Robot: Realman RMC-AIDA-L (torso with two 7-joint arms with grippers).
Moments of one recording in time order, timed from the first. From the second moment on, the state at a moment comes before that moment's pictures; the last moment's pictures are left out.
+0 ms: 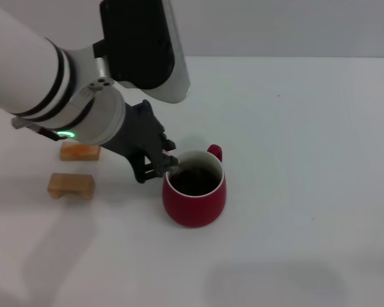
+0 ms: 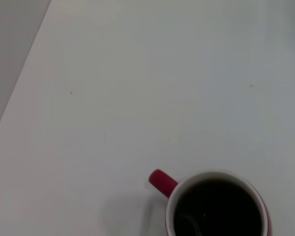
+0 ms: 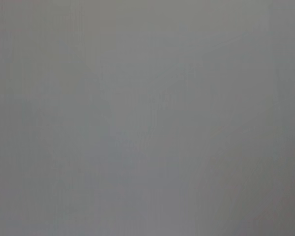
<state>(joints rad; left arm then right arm) -0.57 -2.07 1.63 1.75 -0.58 -1.58 0.86 -0.05 2.08 0.13 0.35 -1.51 -1.72 -0.04</state>
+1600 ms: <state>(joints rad) -0.58 -2.06 1.64 1.73 -0.61 -1.57 0.85 -0.05 2.08 0.12 0.35 -1.50 -1.73 -0.04</state>
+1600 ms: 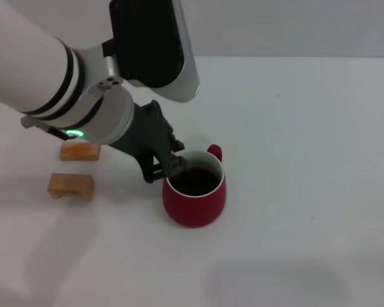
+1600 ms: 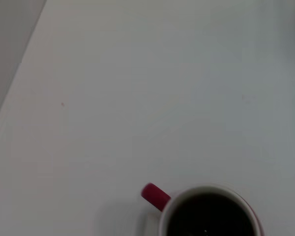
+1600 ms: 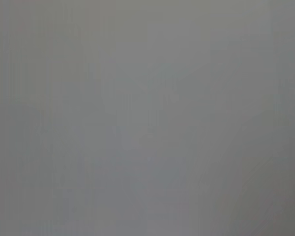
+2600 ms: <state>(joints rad) -0.59 -2.06 1.71 1.73 -0.67 -1.58 0.84 -0.05 2.08 0.12 0.35 -1.51 -1.73 -0.04</state>
